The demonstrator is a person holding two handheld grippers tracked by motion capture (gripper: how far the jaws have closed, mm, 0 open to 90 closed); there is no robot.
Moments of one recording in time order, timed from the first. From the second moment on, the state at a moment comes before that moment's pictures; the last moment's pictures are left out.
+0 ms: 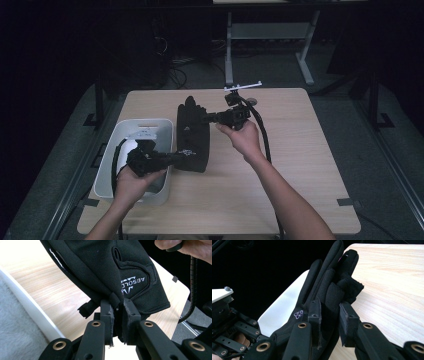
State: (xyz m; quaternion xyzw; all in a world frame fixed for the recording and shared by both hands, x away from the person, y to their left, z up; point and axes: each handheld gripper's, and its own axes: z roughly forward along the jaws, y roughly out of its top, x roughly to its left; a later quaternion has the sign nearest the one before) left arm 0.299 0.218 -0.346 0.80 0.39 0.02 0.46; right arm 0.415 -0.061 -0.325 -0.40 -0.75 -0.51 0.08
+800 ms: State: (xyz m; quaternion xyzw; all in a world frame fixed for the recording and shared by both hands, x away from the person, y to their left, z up) left arm 0.293 0.255 -0.343 0.79 0.41 0.03 0.45; right arm 0.422 -0.021 -0.322 -0.38 -0.76 -0.51 0.10
